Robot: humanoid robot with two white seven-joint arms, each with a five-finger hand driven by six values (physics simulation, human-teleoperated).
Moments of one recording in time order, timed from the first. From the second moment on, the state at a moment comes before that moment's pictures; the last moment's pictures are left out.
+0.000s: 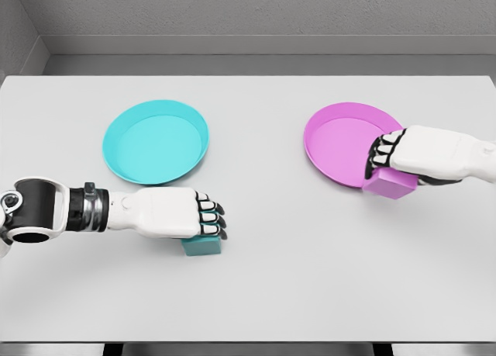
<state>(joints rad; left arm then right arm) -0.69 0.88 -1.03 -1.78 -0.71 -0.61 -0.26 -0.39 -1.00 0.37 -1.75 0.37 -0.61 0.58</state>
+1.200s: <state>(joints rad) -0.79 0.72 -0.79 -1.43 -0.67 -0.61 -0.26 -0.56 -0.85 0.52 -1.70 0.41 -0.16 0.58</state>
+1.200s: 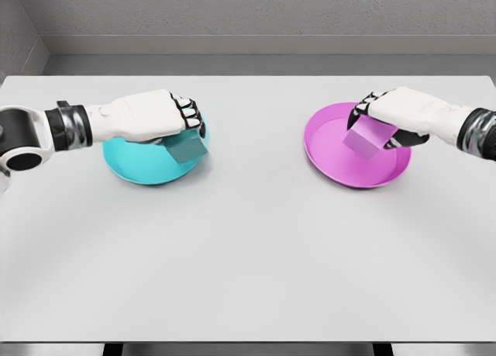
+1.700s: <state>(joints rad) -0.79 0.69 -0.77 -1.24 -0.78 -0.61 -0.27 -0.58 -0.81 0.58 -1.65 0.42 -0.09 0.58</state>
